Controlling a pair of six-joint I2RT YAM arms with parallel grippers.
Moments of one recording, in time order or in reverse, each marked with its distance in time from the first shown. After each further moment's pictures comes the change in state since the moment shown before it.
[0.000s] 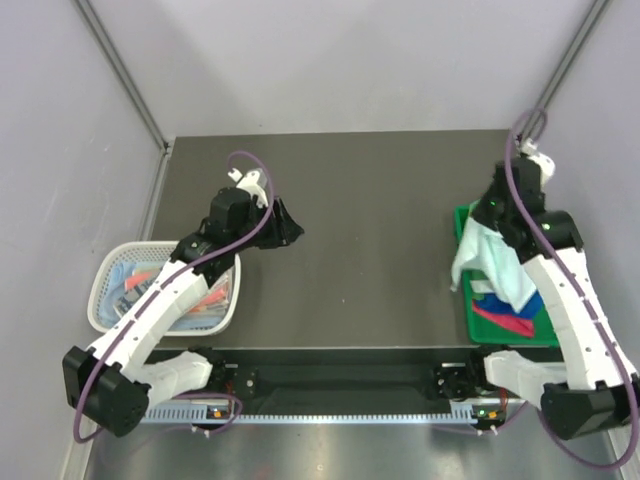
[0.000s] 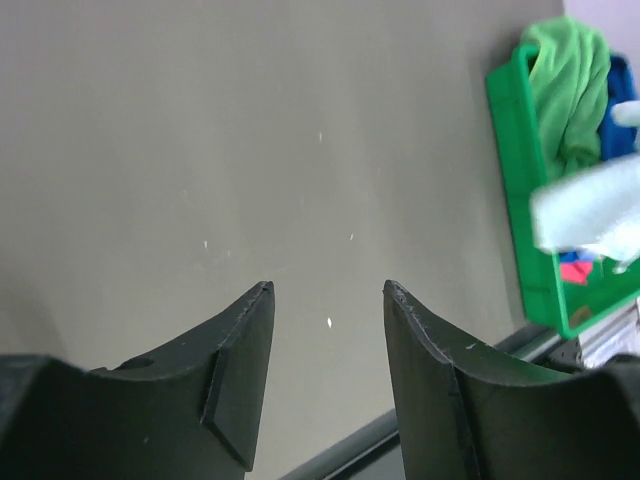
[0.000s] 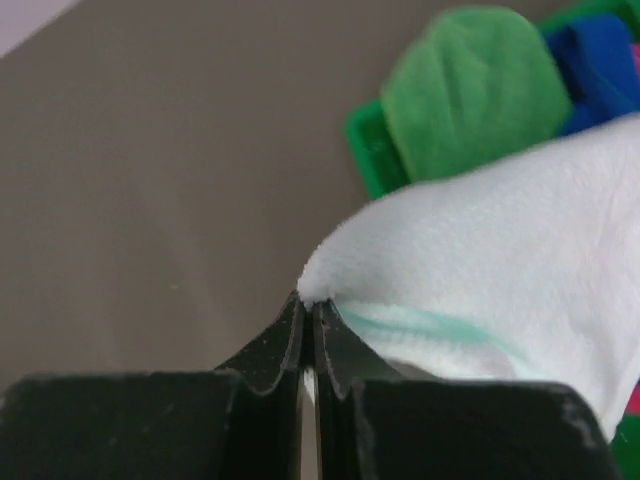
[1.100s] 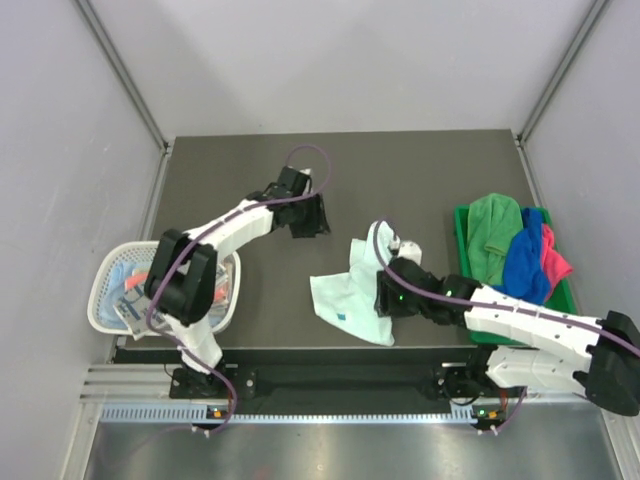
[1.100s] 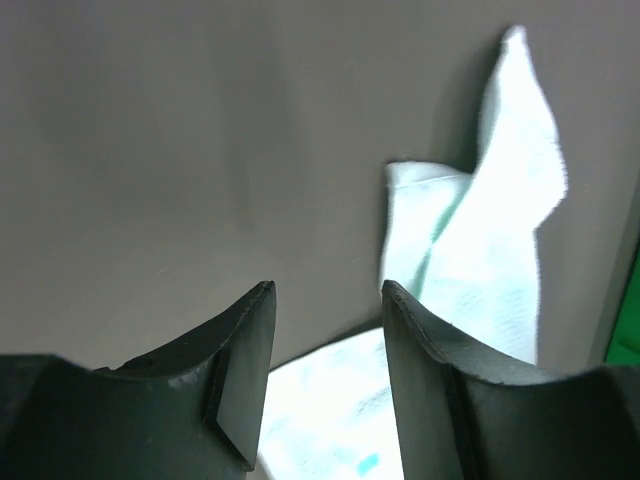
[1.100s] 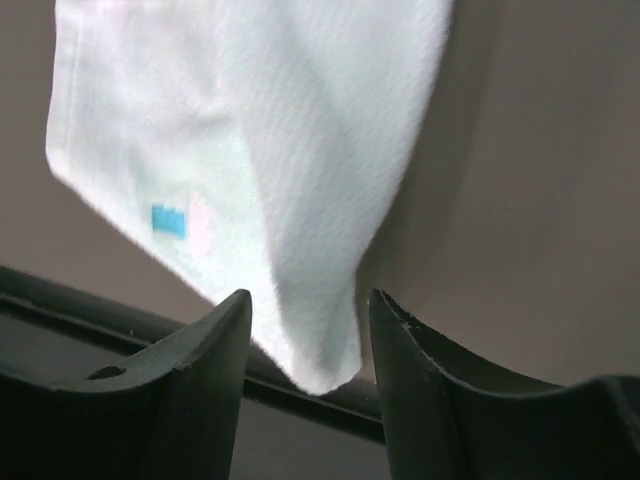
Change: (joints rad) left arm -0.018 0.673 0.301 -0.013 -0.004 -0.021; right arm 0.834 0.020 -0.564 0.311 -0.070 0.192
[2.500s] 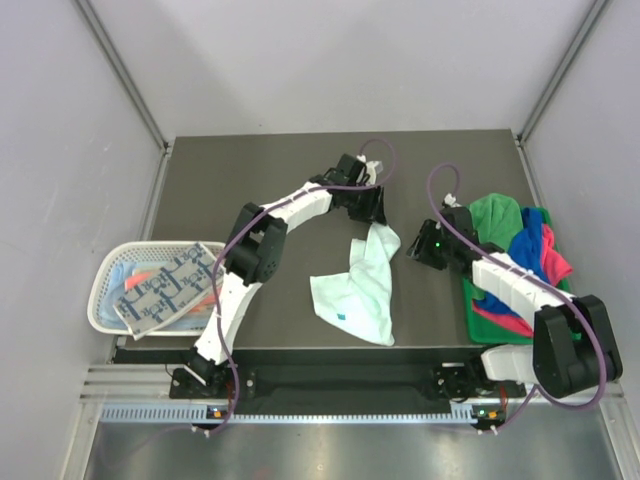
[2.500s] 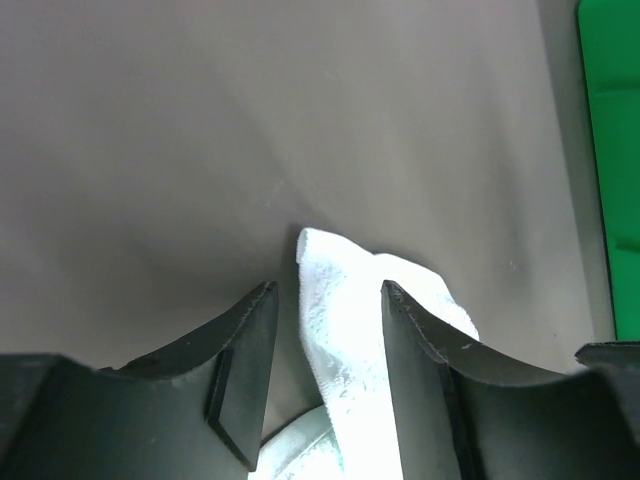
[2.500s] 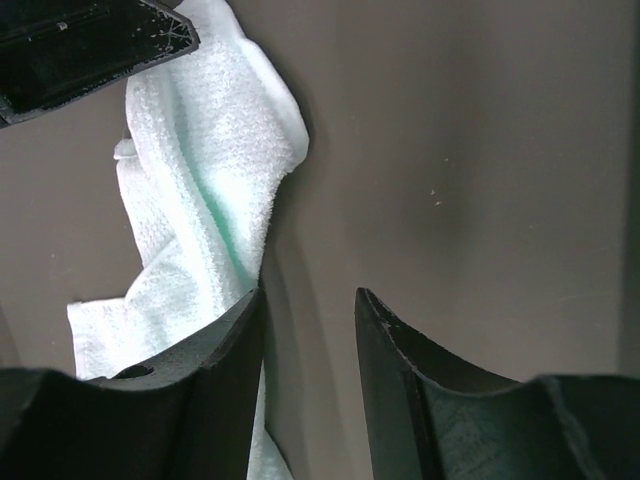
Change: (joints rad) left arm -0.130 0.660 0.706 0.038 0.277 0.196; right arm -0.713 0.204 -0.003 0.348 -0.335 -0.149
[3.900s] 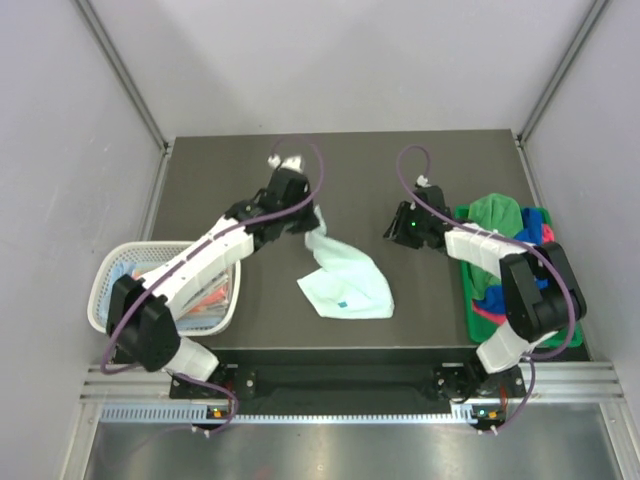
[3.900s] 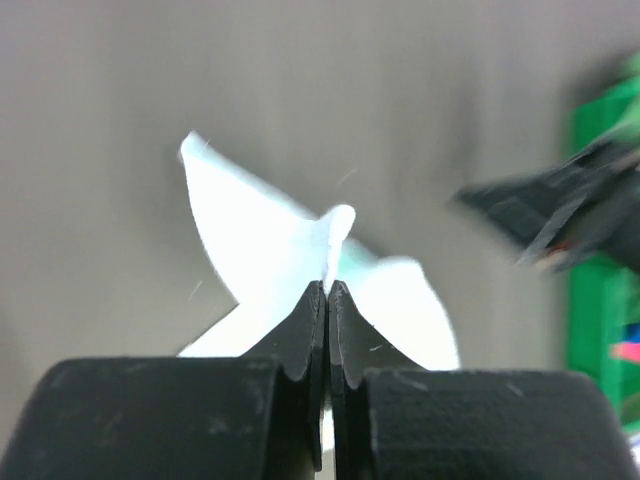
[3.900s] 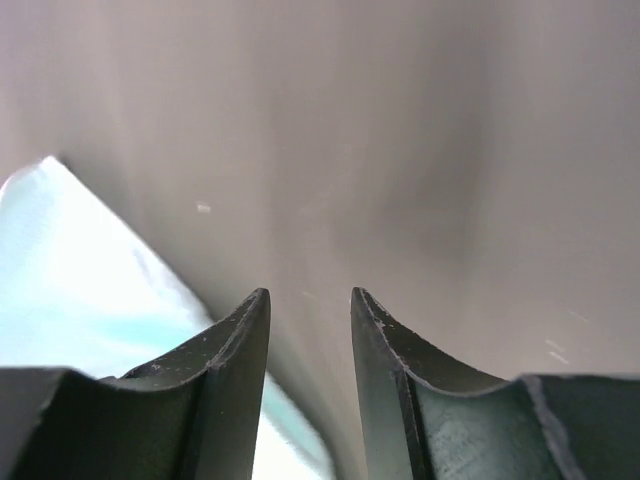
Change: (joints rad) left arm -0.015 -0.903 -0.625 -0.123 -0.548 -0.246; right arm 0.059 0.312 0.200 0.119 -0.036 0.008
